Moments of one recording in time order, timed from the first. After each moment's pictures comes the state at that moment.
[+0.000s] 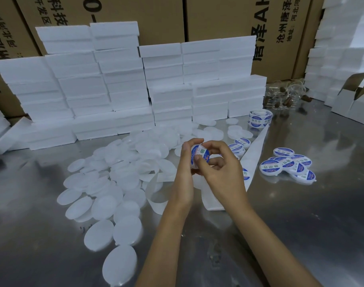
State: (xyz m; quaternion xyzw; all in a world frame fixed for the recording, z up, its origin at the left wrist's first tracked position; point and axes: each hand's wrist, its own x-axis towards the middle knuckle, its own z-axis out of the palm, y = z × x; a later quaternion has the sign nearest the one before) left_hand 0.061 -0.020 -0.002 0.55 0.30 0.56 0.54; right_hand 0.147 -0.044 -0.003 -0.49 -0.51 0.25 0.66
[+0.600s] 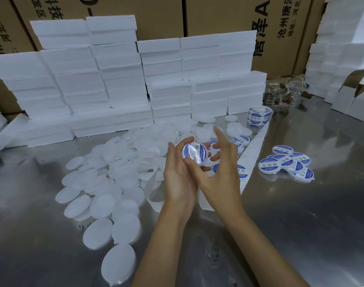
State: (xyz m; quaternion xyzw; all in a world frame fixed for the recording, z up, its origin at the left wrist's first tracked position) left_hand 0.057 -0.031 0.008 0.36 0.25 0.58 0.68; right_hand 0.142 -0.051 -0.010 -0.56 -0.55 0.11 0.61
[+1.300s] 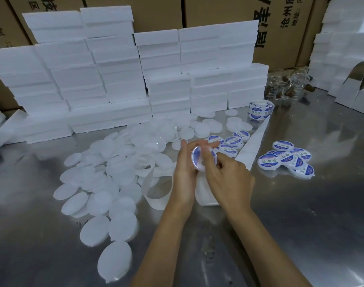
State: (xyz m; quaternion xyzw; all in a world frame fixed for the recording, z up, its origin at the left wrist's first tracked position) left_hand 0.074 -0.036 0.003 0.44 0.24 0.55 0.67; right_hand 0.161 -0.046 -0.018 -0.71 -0.51 0.02 0.48
